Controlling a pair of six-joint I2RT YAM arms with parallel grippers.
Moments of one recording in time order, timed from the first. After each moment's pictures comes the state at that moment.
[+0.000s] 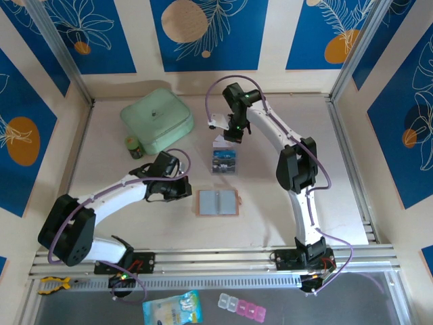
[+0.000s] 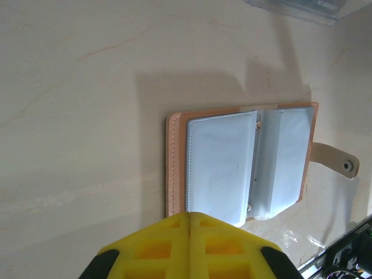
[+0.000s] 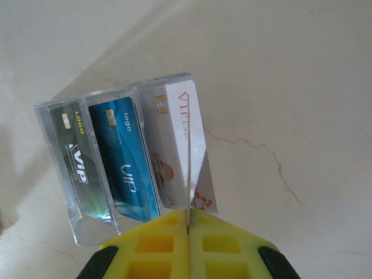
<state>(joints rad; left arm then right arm) -0.56 1.37 0.75 -0.45 0.36 -0.73 0.47 2.22 2.14 -1.23 -0.15 -0.88</state>
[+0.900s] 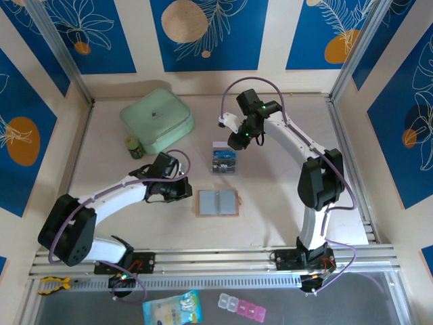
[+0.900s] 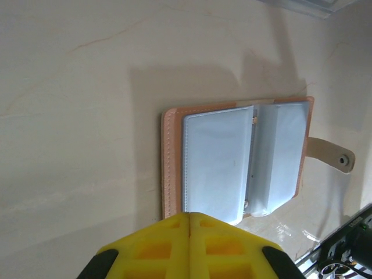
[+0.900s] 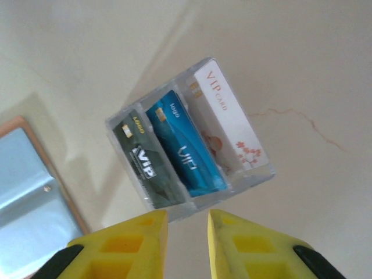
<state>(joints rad) -0.55 1.37 0.72 -0.41 0.40 -0.73 0.45 1.87 1.69 -0.99 -0.26 -0.51</state>
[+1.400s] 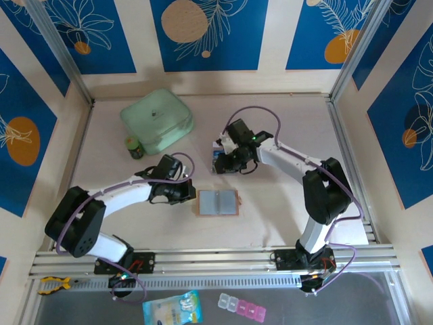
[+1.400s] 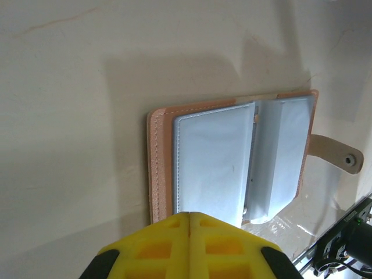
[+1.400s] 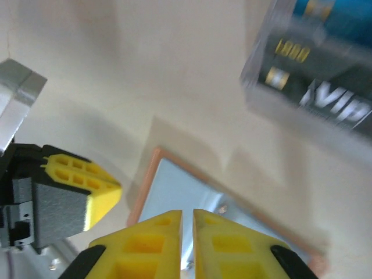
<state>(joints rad) -0.58 1.45 0.69 -0.31 0.45 -0.75 0.62 1.74 1.27 -0.69 -0.44 0.38</state>
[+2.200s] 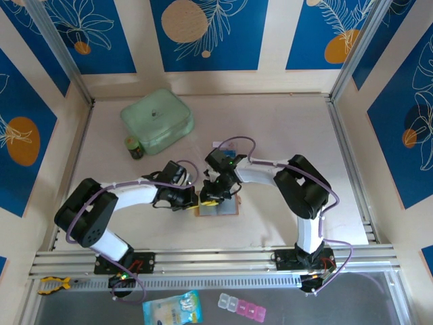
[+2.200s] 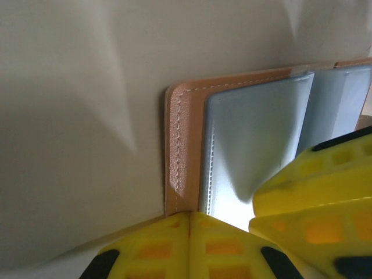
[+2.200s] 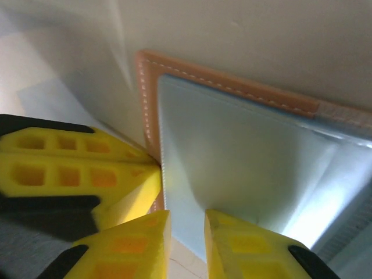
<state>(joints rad) -0.61 1.54 0.65 -0.23 0.48 -0.76 0.79 1.90 1.15 -0.54 -0.56 0.73</state>
